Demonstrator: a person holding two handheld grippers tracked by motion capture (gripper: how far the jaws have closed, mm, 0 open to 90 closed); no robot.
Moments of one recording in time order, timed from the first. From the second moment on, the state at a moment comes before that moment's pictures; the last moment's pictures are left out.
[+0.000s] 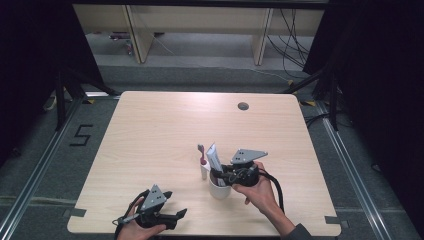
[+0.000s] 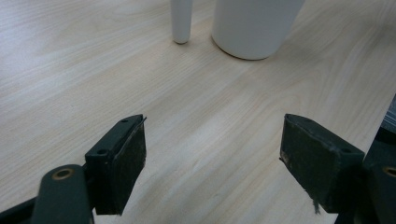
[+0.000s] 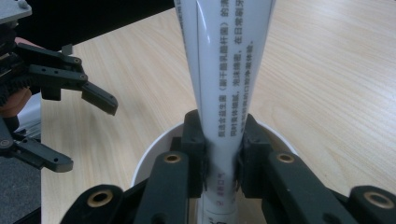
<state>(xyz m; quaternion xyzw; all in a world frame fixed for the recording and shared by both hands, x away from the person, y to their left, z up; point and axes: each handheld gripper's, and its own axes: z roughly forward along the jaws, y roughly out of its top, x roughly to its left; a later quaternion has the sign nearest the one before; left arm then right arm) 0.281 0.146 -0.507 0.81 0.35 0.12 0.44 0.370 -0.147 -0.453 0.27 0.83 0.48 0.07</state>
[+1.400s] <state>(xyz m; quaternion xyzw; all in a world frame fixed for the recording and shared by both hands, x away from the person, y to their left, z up) 0.280 0.146 -0.507 0.81 0.35 0.13 0.45 0.370 -0.161 -0.433 0.27 0.82 0.50 0.10</state>
